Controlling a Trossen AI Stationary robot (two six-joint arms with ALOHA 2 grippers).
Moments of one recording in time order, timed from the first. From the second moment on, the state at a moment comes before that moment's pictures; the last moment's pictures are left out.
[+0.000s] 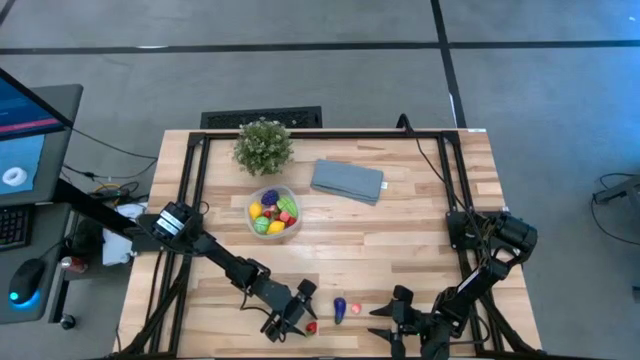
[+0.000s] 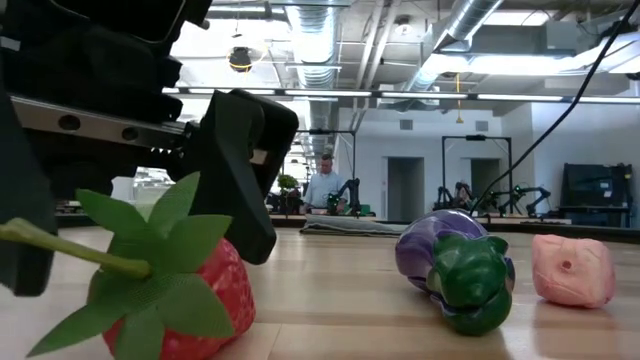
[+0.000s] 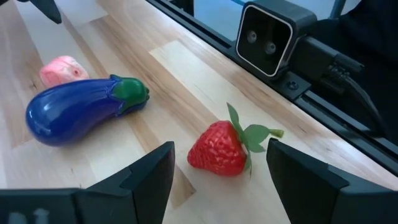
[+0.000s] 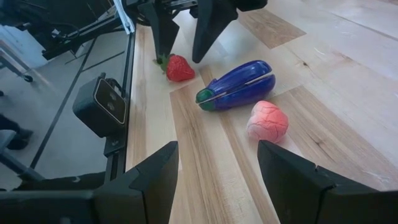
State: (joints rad) left arm -0.56 2.03 0.88 0.66 0.09 0.08; right arm 1.05 1.97 0.83 0.39 0.92 1.00
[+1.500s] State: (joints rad) left arm -0.52 2.16 0.99 0.64 0.20 0.11; right arm 1.05 1.97 0.83 0.40 0.91 0.99
